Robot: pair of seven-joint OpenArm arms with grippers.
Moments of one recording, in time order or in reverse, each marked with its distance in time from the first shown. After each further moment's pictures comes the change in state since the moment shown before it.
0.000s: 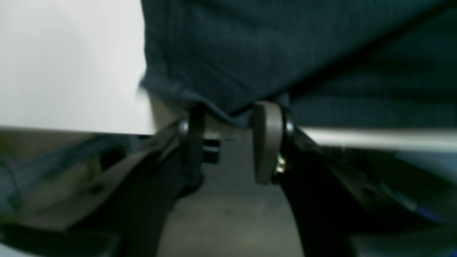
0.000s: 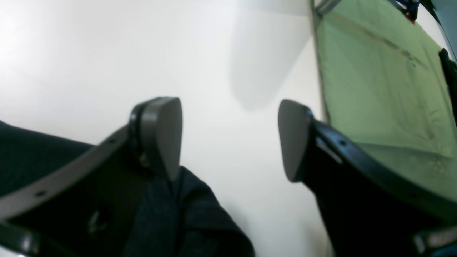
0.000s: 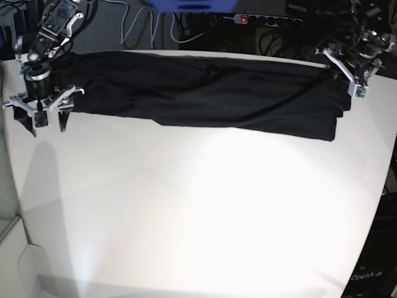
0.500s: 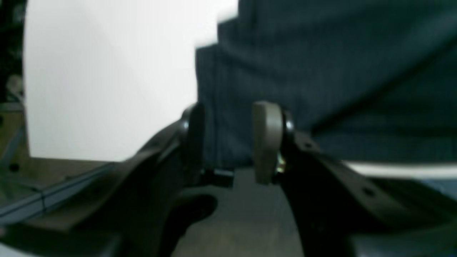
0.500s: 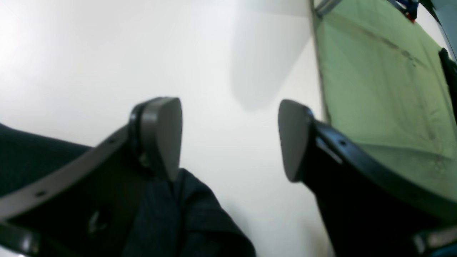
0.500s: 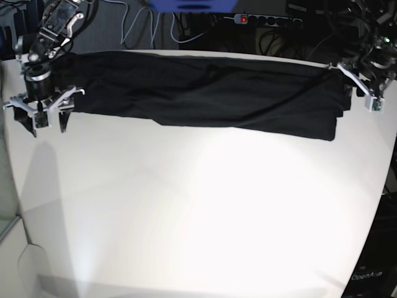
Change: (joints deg) left arm -6.0 1.4 -6.0 1.0 0.0 -1.3 -0.4; right arm 0.2 -0.2 0.0 0.0 0.0 0.0 0.0
